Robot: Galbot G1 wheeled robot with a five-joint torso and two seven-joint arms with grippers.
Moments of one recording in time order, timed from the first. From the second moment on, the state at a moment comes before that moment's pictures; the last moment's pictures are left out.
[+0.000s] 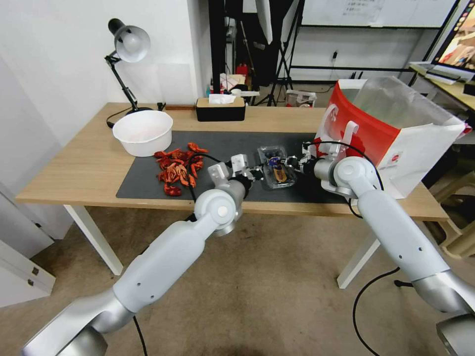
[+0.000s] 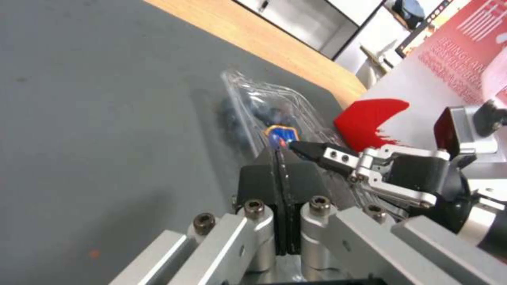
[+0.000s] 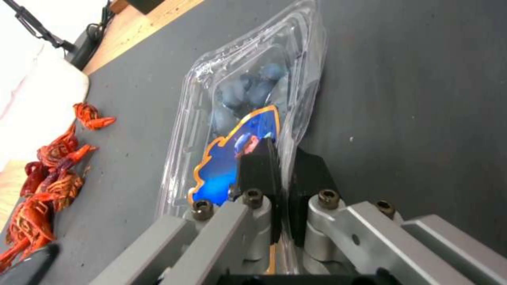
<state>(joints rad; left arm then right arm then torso) 0.61 -1.22 0.21 -1.70 -1.29 0.22 -0.50 -0.51 1.04 0.09 1.40 1.42 -0.71 0.23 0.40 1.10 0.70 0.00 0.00</state>
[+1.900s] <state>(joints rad) 1.43 -1.00 -0.16 -2.08 -0.54 -0.04 -0.30 -0.51 1.06 0.11 1.43 1.45 -0.70 0.25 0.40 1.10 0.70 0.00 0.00</state>
